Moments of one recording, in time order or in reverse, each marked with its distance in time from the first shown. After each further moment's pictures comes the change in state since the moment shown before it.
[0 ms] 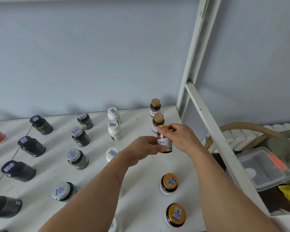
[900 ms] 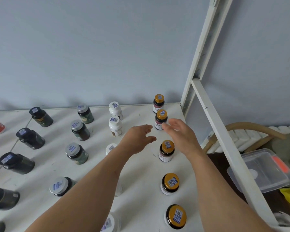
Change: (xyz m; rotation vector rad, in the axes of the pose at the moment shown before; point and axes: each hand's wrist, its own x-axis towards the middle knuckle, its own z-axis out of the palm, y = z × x) left_hand 0.010 -0.001 -0.019 0.581 0.353 0.132; right_hand -0.001 0.008 0.016 0.242 0.051 0.019
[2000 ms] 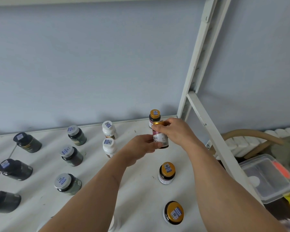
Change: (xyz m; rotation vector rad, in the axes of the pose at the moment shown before) left_hand 0.061 -0.002 -0.006 -0.619 -0.323 -0.099; right_hand 0.076 -0.047 -0.014 -0.239 -0.033 0.016
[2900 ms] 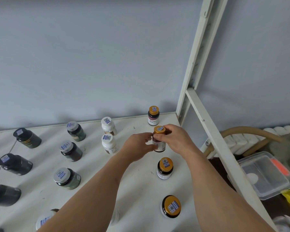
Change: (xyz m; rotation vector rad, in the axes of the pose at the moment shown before) left_hand -0.009 0.000 0.012 0.649 0.242 0.110; right_hand -0.013 0.035 0.021 0.091 -0.036 0.010
